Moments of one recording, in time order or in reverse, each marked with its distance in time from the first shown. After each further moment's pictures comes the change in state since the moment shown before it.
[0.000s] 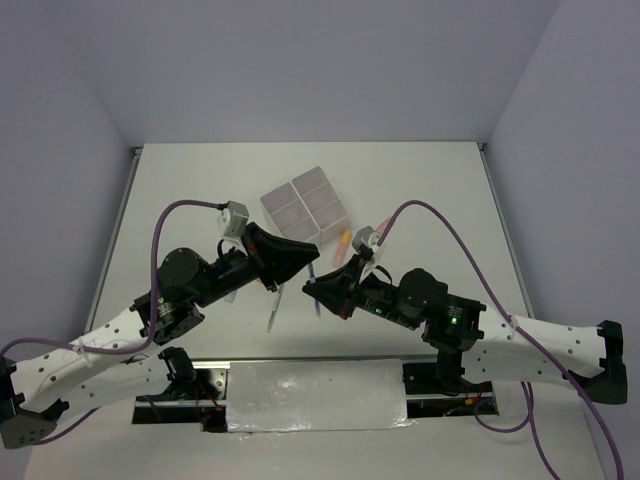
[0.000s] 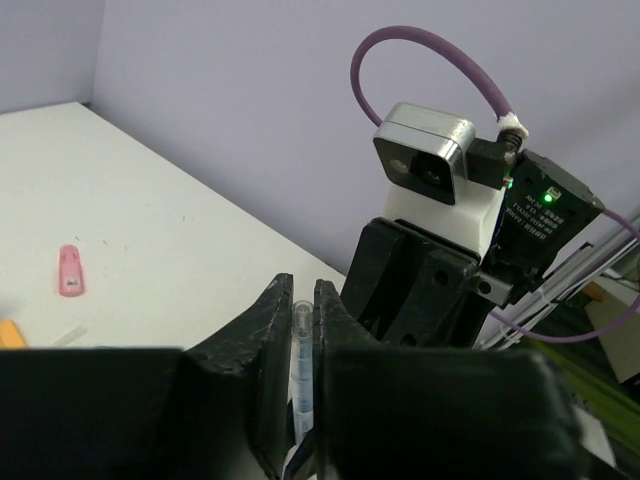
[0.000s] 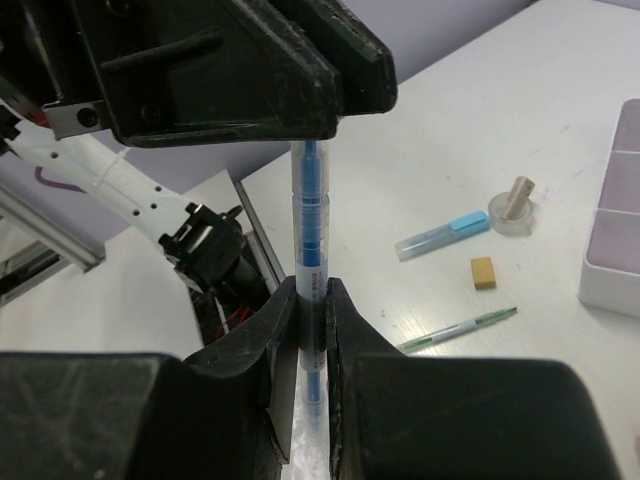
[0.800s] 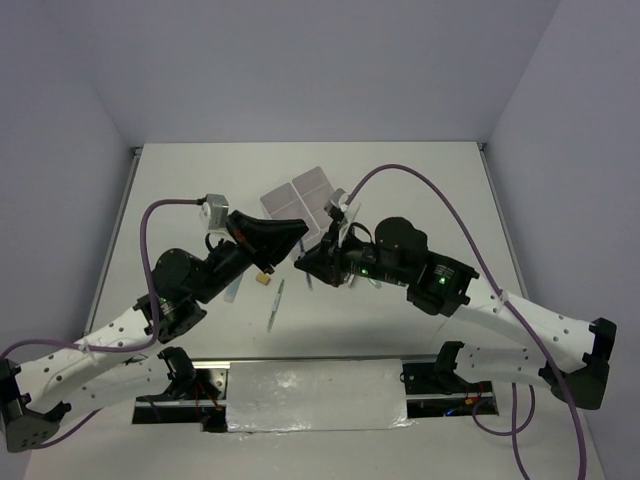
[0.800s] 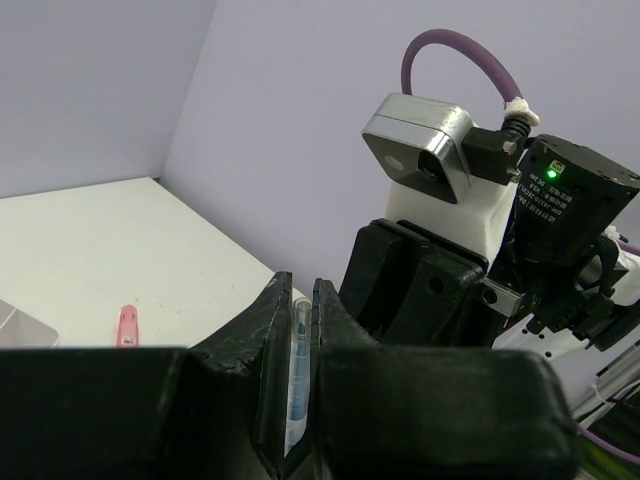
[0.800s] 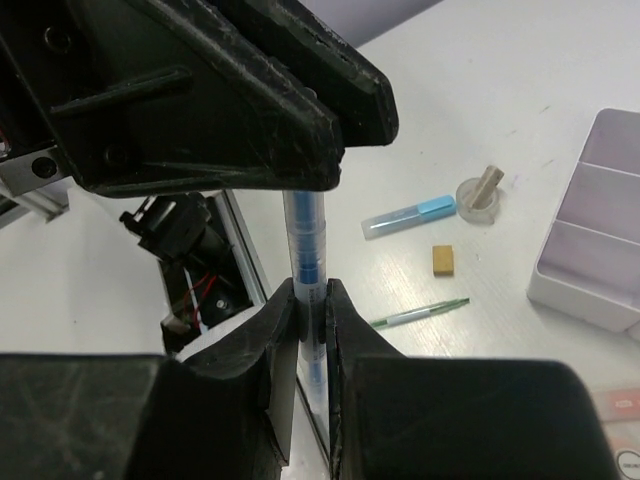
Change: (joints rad) left arm 0.040 0.018 -0.041 0.148 -0.117 0.006; right arm -0.229 0.221 0.327 -0.282 -0.274 -0.095
